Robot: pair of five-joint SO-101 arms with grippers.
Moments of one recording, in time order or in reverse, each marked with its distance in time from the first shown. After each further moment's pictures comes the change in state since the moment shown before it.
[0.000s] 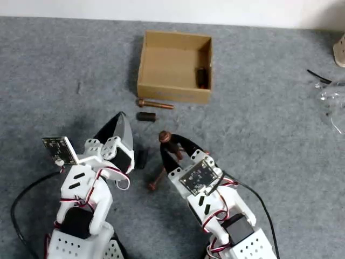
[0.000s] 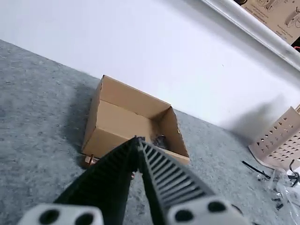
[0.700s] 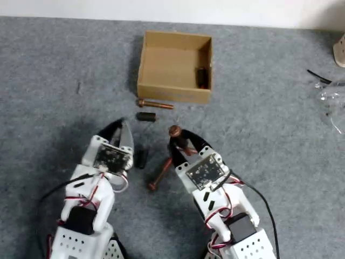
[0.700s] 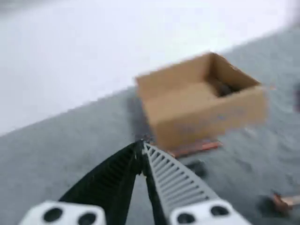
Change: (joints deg) left arm -1.3 0.0 6.6 0.1 -45.6; right arm 5.9 0.0 0.0 0.0 0.0
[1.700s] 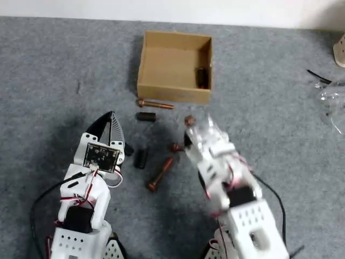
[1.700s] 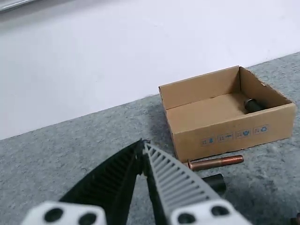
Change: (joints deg) left arm -3.8 0.0 0.0 -3.3 1.6; right arm 8.0 46.2 -27.0 -0.7 1.9
